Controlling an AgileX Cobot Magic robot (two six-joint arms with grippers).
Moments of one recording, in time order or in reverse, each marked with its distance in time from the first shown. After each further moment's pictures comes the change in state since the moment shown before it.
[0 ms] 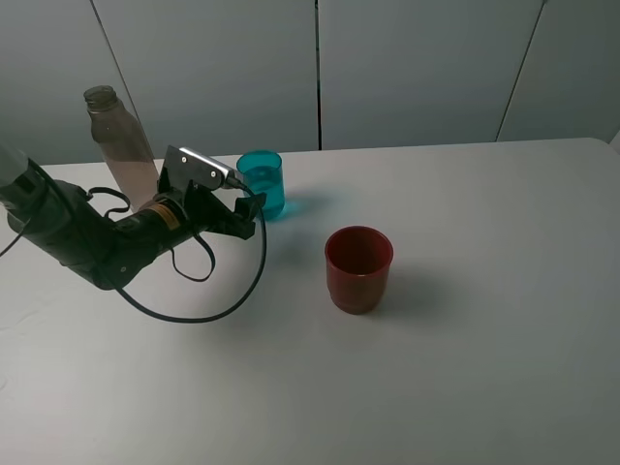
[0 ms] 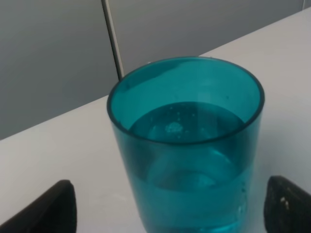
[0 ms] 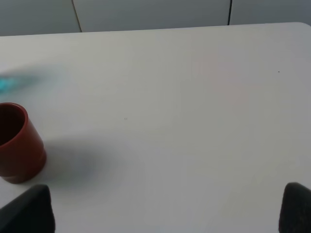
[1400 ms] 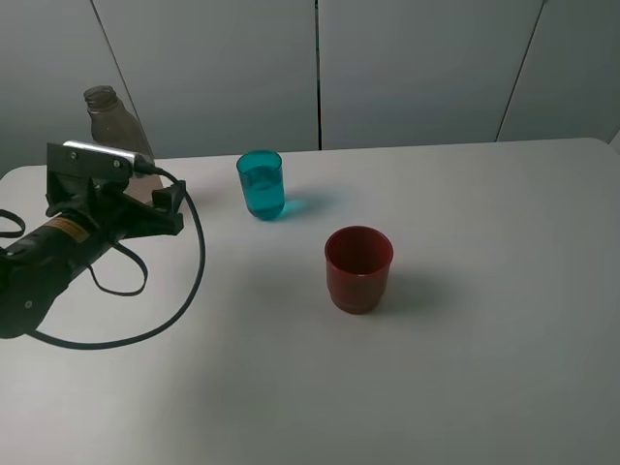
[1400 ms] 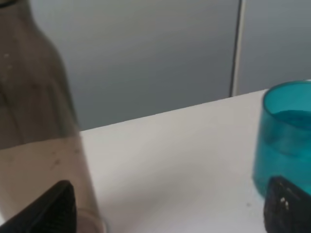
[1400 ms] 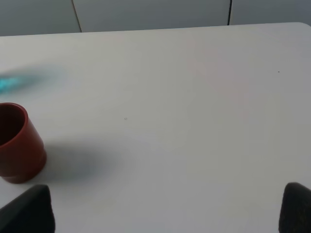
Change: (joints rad) left arm 0.011 -0.330 0.412 -0.303 -0.134 0.046; right arm 0.000 0.000 0.000 0.000 0.000 0.000
